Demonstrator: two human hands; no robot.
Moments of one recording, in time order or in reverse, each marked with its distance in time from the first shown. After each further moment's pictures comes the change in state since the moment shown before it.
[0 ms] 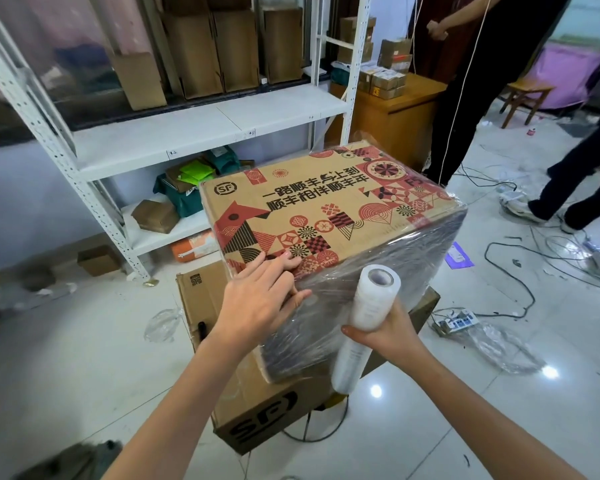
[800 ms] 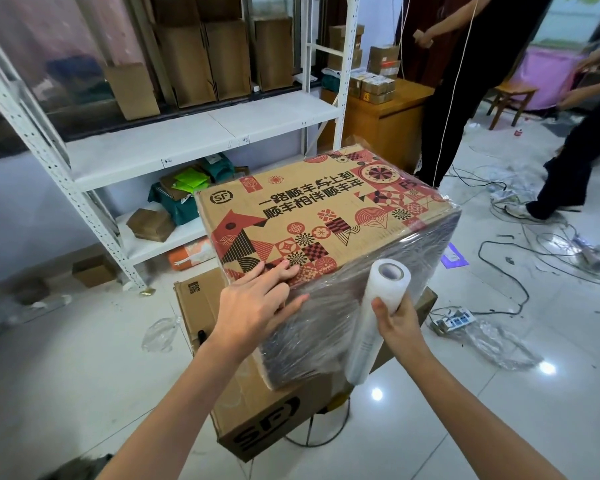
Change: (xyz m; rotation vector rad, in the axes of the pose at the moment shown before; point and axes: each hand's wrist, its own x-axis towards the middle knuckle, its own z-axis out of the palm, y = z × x) left_hand -0.009 -0.008 0.000 -0.095 0.150 0.070; right_hand -0.006 -0.015 0.003 0.302 0.243 0.002
